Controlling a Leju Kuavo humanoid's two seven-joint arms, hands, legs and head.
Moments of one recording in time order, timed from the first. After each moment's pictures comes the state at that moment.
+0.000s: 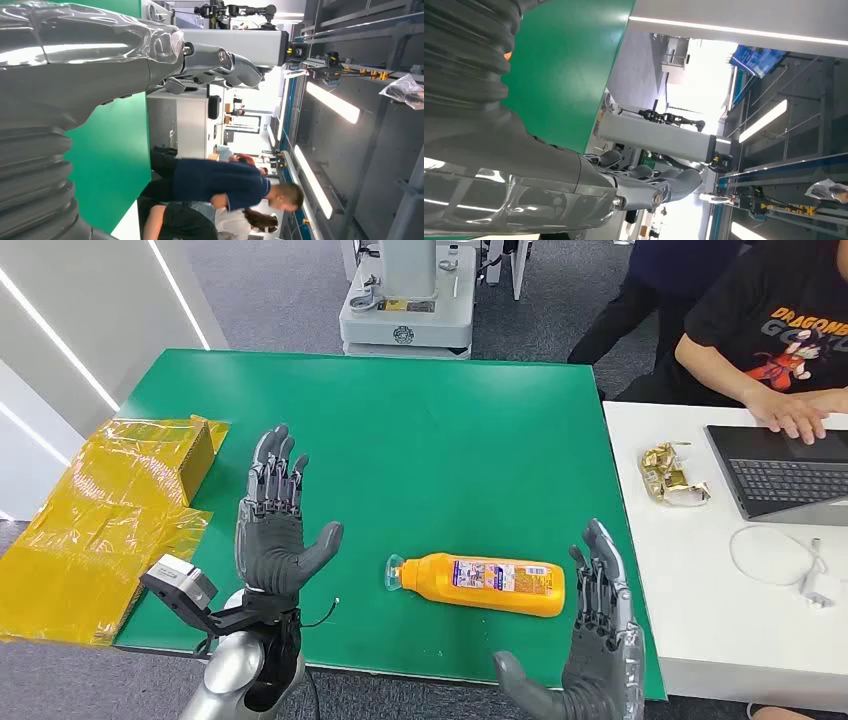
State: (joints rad) left arm -0.09 -0.05 -0.49 -1.73 0.21 0.22 -0.51; right arm 0.11 -0.19 0.61 -1.94 0.16 -0.50 -0.39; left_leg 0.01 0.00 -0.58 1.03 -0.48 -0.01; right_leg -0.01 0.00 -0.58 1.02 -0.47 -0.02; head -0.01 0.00
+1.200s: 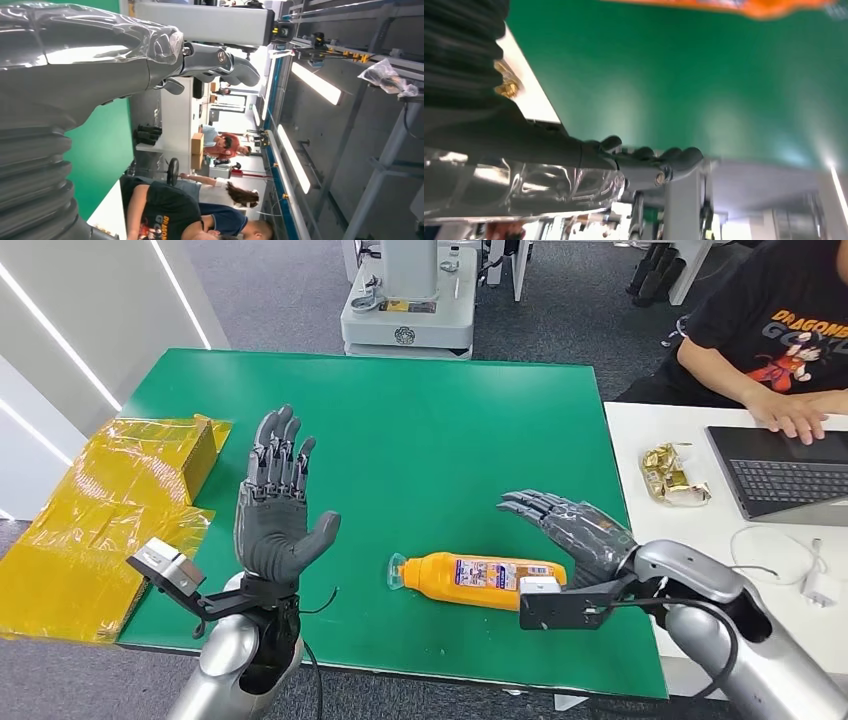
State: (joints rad) left arm -0.16 -0.04 -0.49 -1.73 0.28 0.14 -0.51; right arm -0.61 -0.57 0.63 -1.56 0.49 0.51 -0.04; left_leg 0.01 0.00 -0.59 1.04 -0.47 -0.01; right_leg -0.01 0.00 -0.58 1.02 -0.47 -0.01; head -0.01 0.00
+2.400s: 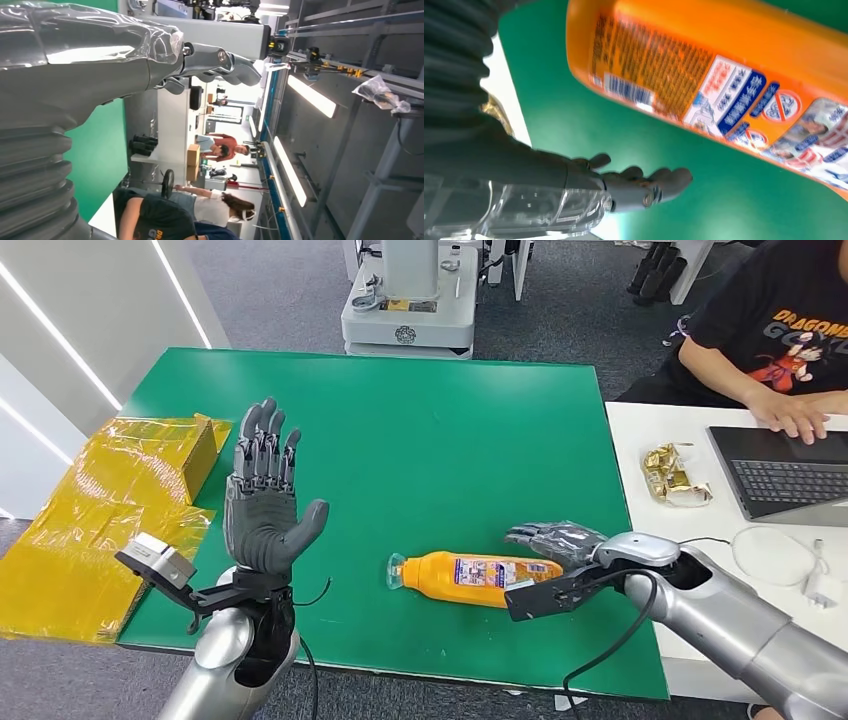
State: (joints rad) left arm -0.17 -0.01 -0.49 -1.72 0.31 0.19 -0.53; right arm -0.91 -0.54 1.16 -1.06 0.39 0.39 -0.10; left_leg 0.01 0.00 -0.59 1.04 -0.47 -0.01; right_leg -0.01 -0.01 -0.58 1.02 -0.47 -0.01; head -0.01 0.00
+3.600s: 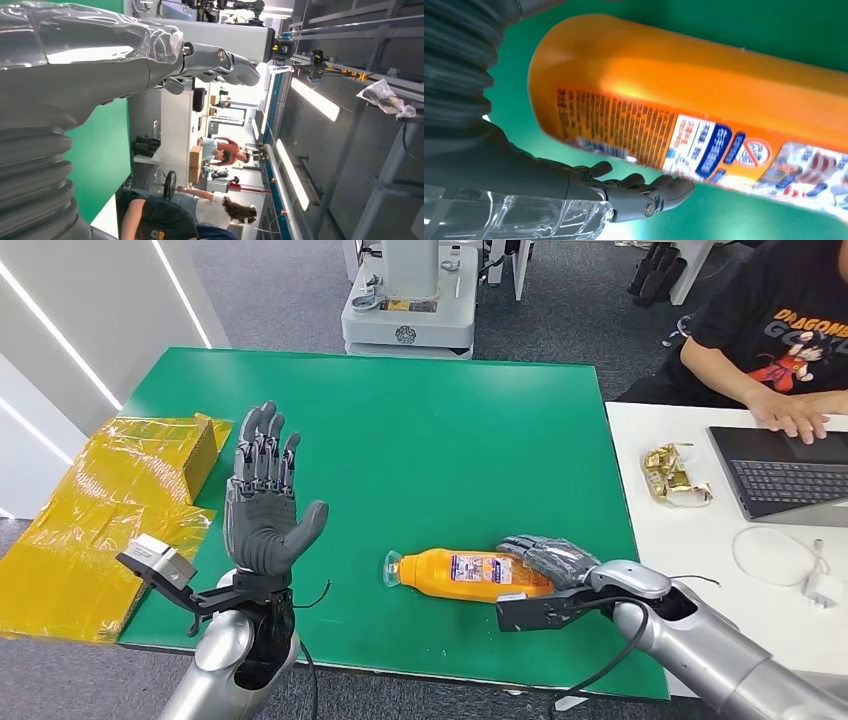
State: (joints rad) left arm -0.16 -0.01 -0.49 -1.72 0.32 0.20 -0.52; right arm -0.75 -0.50 1.04 -1.04 0.43 0.27 -0.09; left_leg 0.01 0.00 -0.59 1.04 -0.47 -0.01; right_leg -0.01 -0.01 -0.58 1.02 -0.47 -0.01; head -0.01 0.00
